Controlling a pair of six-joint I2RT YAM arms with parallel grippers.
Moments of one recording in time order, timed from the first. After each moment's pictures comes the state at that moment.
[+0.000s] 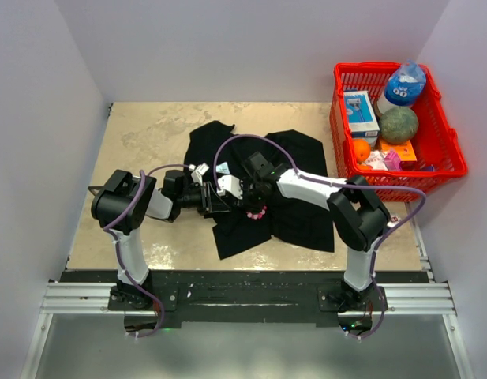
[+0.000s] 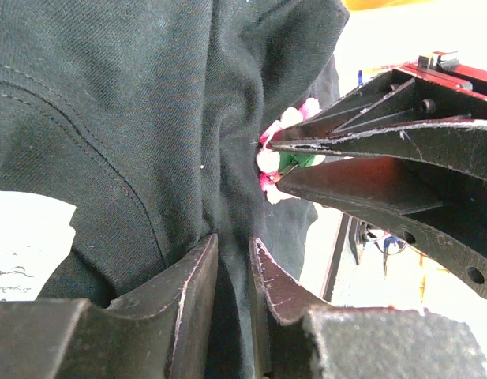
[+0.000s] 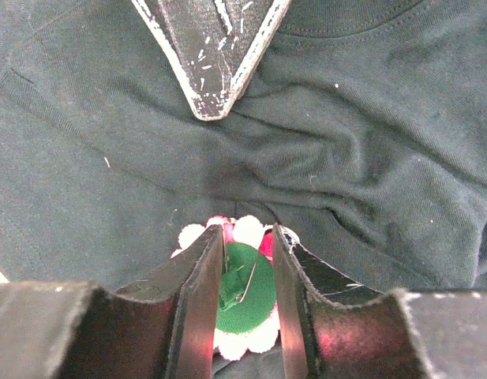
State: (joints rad) left arm -0.25 1.95 0.61 0.73 0.95 -0.64; right arm 0.73 1.90 1.27 -0.47 -0.30 -0.75
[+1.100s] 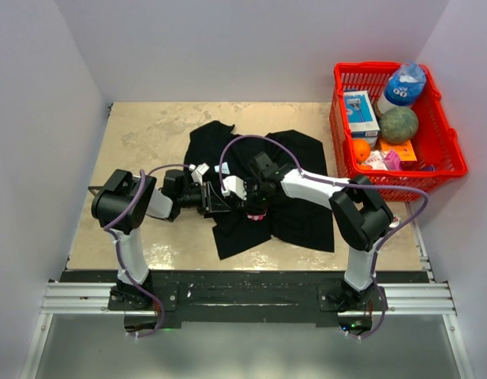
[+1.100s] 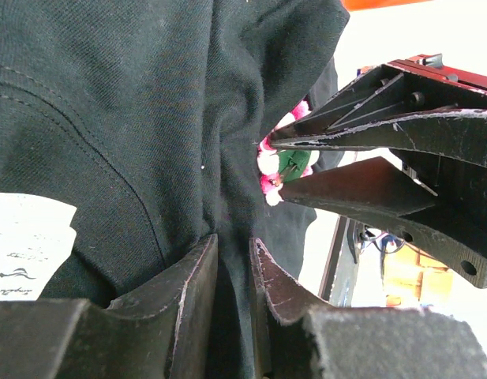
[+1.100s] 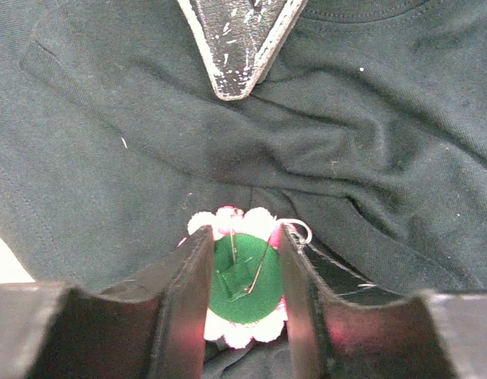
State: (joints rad) left arm -0.25 1.96 0.62 0.72 0.96 -0.64; right arm 0.69 1.88 1.23 -0.46 -0.38 -0.78
